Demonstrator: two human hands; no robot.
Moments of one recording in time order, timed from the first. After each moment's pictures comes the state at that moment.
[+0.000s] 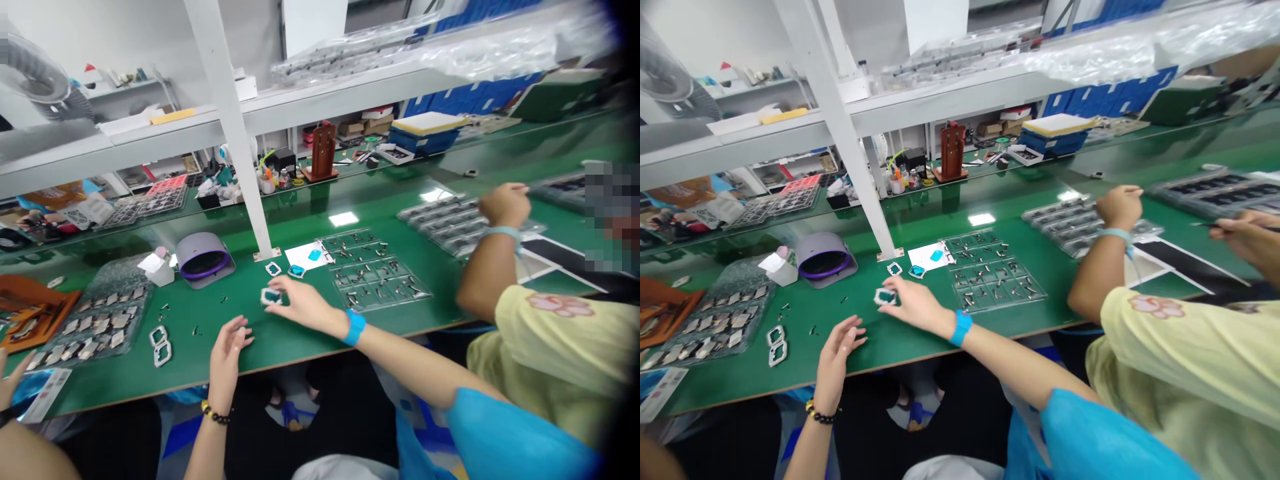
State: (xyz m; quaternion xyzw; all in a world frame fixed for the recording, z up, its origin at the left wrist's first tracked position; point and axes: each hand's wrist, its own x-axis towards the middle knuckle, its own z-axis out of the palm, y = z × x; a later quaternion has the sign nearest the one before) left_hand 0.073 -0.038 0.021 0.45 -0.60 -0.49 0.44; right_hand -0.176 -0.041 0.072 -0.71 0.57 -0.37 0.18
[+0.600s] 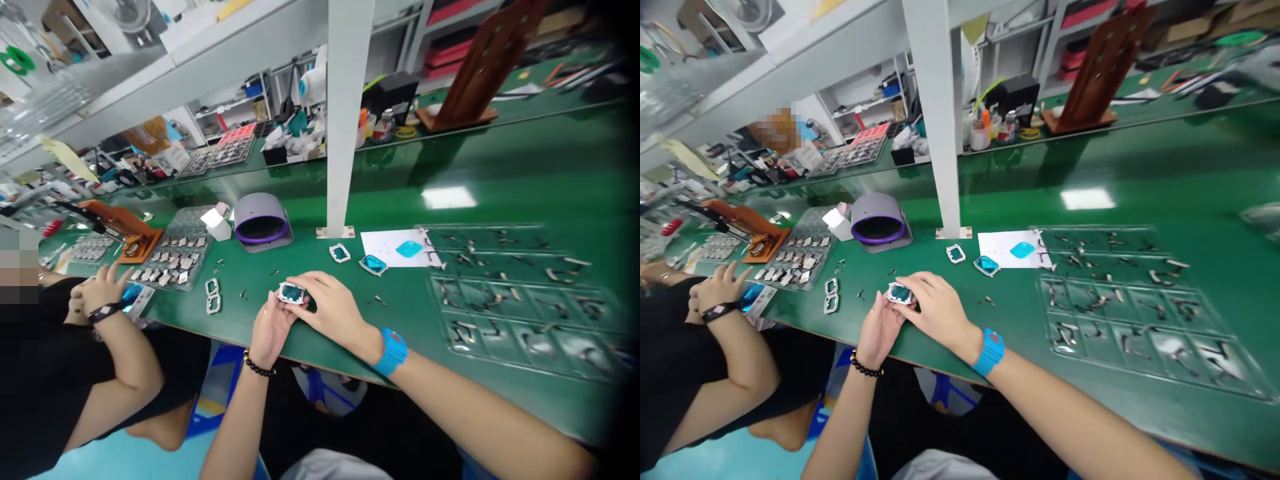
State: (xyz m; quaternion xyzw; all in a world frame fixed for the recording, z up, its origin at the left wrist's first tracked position) left_hand 0.044 -0.059 0.033 0.35 -0.28 -0.71 0.54; right_hand -0.117 -0.071 0.043 -0.78 0.45 -0.43 0.11
